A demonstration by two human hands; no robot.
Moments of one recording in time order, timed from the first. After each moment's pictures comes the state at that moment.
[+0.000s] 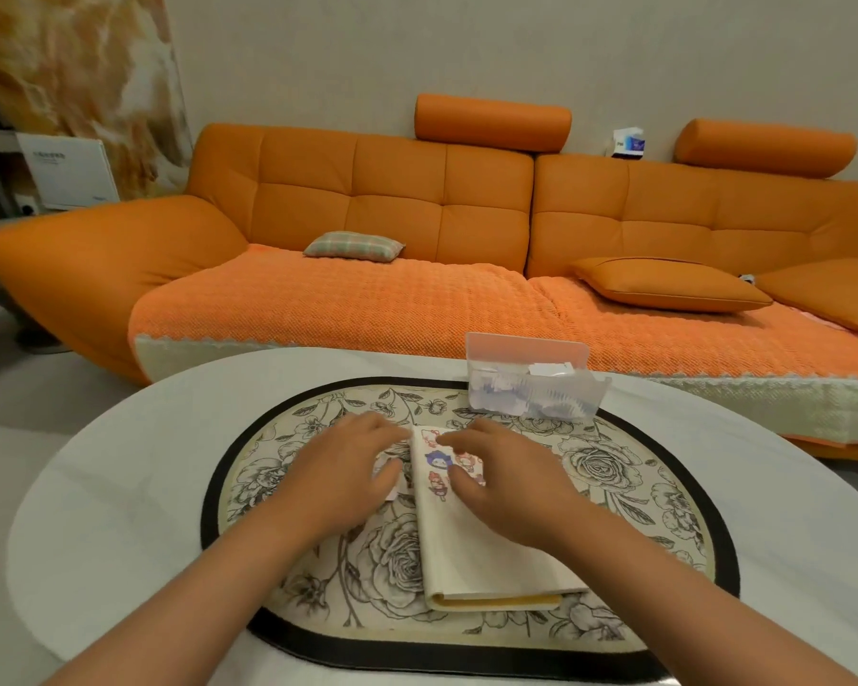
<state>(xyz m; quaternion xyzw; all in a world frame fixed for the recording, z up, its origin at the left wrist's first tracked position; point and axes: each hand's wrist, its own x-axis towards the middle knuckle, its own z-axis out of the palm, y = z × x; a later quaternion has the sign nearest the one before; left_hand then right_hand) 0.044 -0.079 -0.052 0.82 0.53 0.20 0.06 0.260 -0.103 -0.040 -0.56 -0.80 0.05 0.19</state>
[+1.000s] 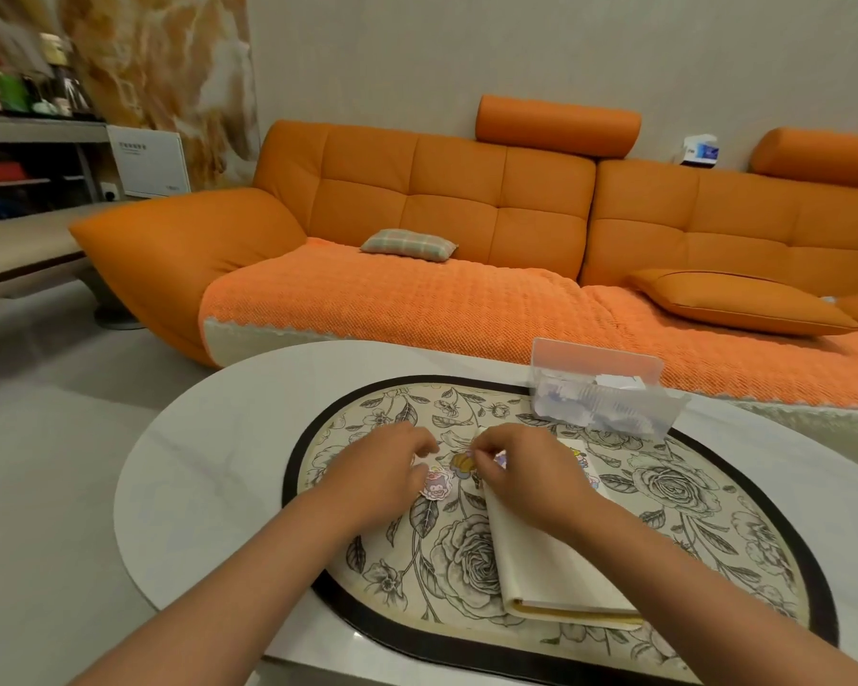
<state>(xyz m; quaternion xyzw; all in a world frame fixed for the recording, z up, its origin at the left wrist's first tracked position) 0.006 -0.077 -0.060 0.79 0.57 0.19 0.14 0.205 -0.079 -0.044 -0.59 -0.78 0.09 0.20</state>
